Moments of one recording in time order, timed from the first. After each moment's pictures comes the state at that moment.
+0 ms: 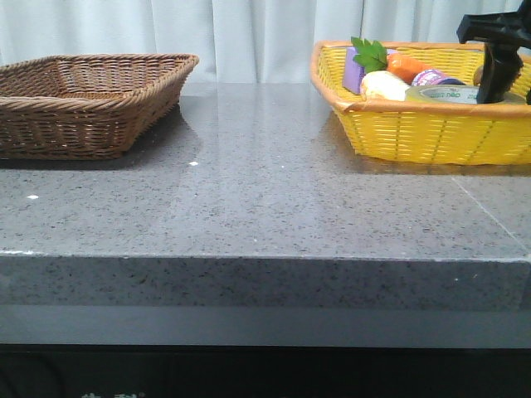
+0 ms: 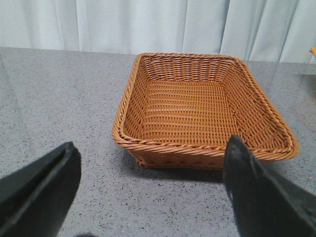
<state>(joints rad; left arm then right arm) -0.06 0.38 -0.46 0.05 0.34 -0.08 0.00 1.70 -1.36 0.07 0.69 0.13</state>
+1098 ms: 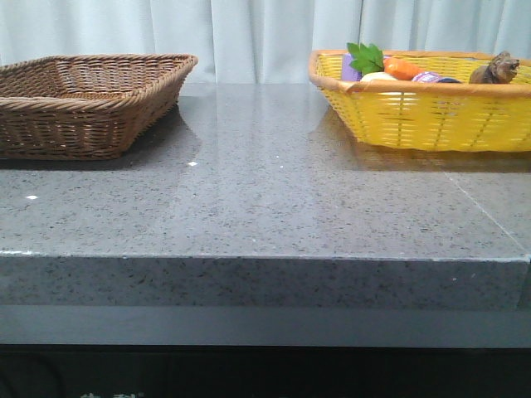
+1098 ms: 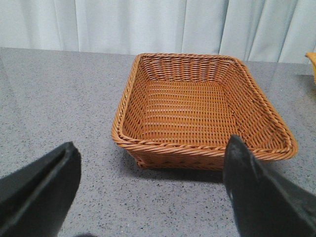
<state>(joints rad) -0.06 0.38 -0.46 0.05 0.34 -0.08 0.17 1.39 -1.45 0.07 0.68 0.08</state>
